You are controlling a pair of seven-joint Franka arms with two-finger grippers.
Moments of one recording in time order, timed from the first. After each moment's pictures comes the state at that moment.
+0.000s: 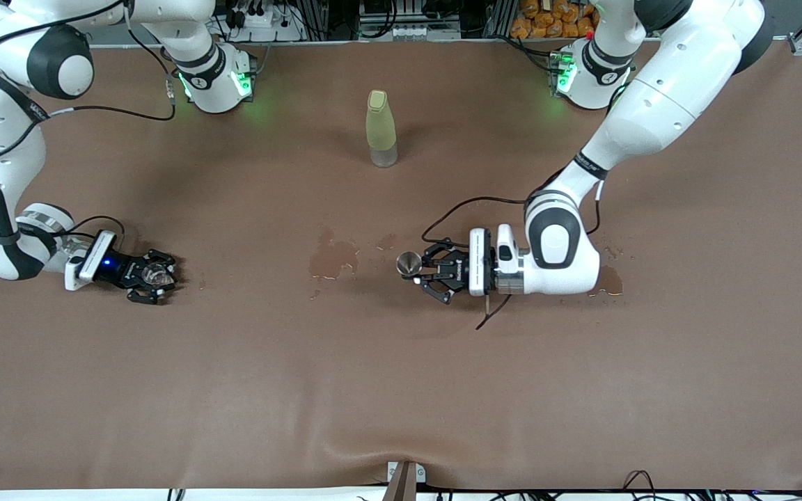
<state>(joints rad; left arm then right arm) -0.06 0.82 -0.53 -1.62 -1.39 2.26 2.23 -0.30 0.93 -0.22 -1.75 1.37 1.48 -2.80</state>
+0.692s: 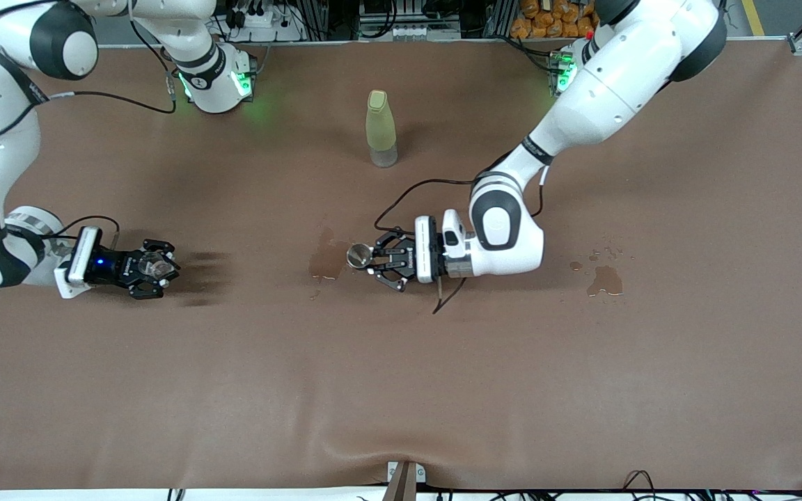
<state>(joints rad) -0.31 0.87 -0.45 -1.51 -1.60 2.39 2.22 -0.22 0.77 -0.23 -1.74 1.36 1.25 -2.59</state>
